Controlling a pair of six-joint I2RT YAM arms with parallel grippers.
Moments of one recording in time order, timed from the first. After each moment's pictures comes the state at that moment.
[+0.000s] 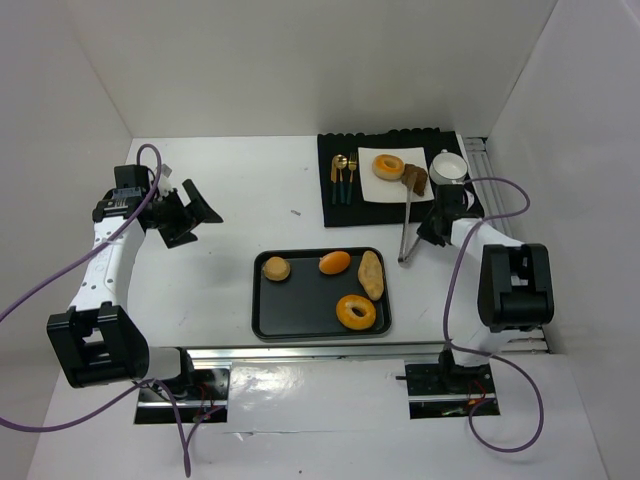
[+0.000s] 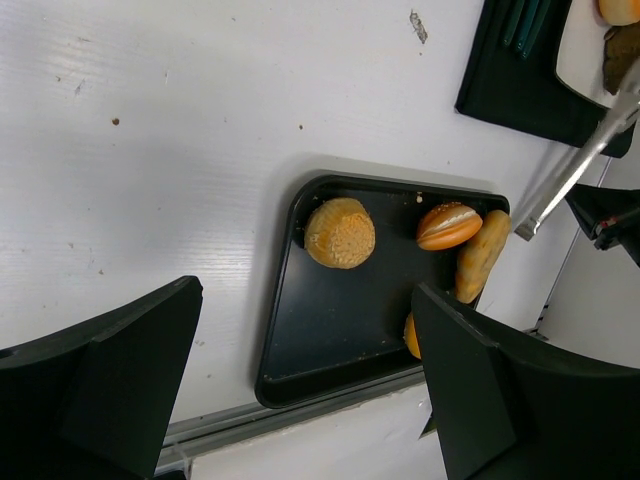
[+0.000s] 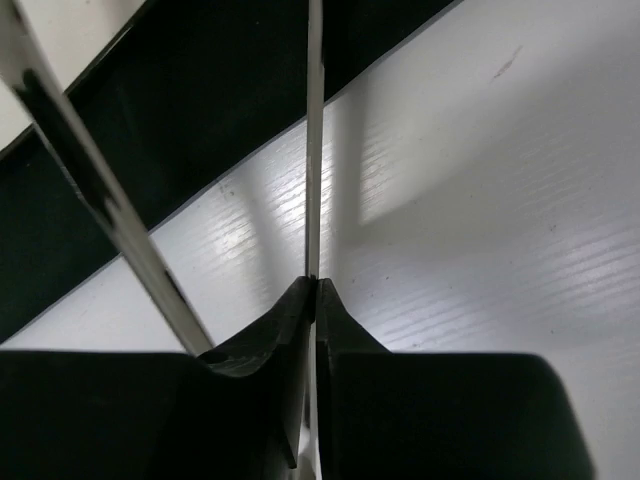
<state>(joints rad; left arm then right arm) 0.20 1.34 1.18 -0.80 0.48 -0.43 -0.01 1.62 0.89 -0.18 0.07 0.60</state>
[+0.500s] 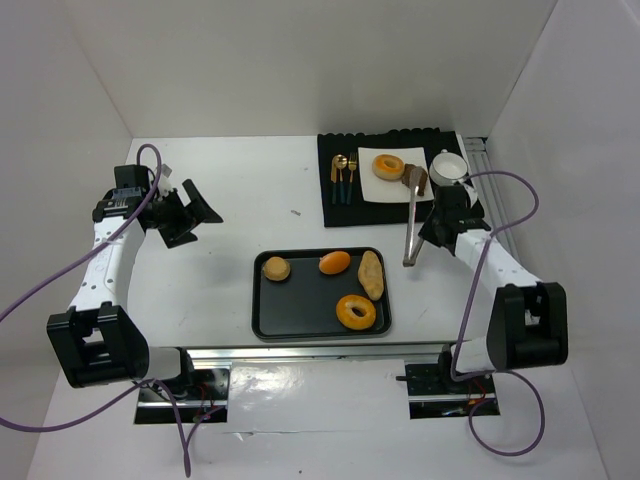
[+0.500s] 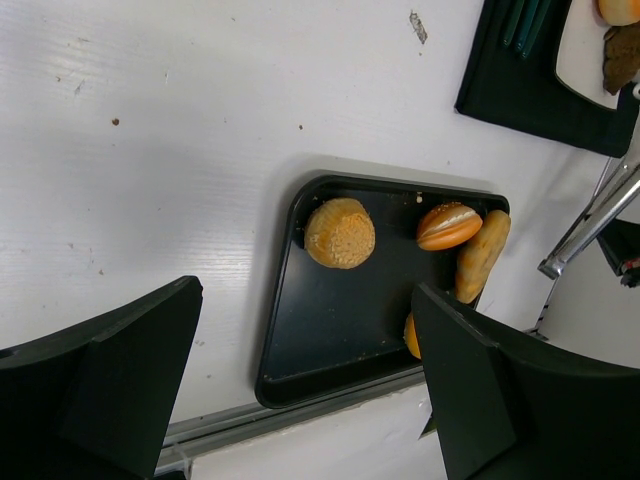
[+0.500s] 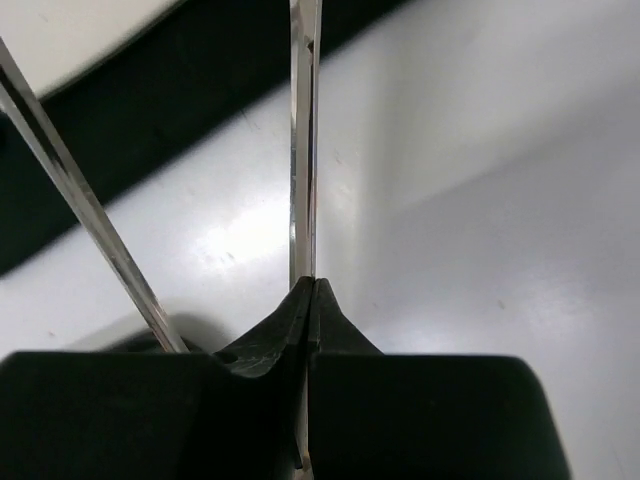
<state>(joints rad) 0.20 1.34 1.18 -0.80 0.48 -0.43 0.06 1.40 0.88 -0.32 0.16 0.56</state>
